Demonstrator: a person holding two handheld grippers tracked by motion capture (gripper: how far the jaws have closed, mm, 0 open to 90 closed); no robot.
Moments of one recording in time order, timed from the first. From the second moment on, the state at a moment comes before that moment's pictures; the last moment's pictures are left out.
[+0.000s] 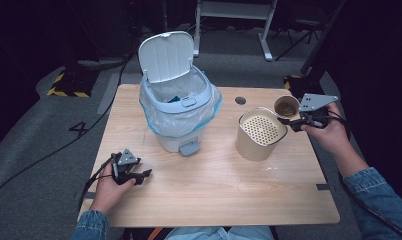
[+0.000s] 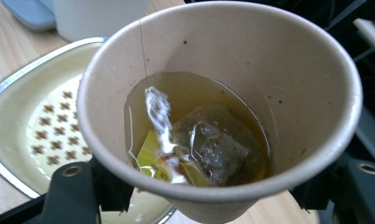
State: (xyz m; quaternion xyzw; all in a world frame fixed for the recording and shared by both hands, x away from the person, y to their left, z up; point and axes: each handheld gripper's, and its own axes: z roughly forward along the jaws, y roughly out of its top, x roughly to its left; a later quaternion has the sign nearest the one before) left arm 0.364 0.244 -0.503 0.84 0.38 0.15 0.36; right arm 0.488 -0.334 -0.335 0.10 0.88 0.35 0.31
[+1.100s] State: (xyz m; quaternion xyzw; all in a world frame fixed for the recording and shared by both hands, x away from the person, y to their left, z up) left arm 0.364 0.245 -0.503 0.84 0.38 0.15 0.36; right arm 0.485 -0.301 -0.357 -0.08 0.85 0.12 0.51
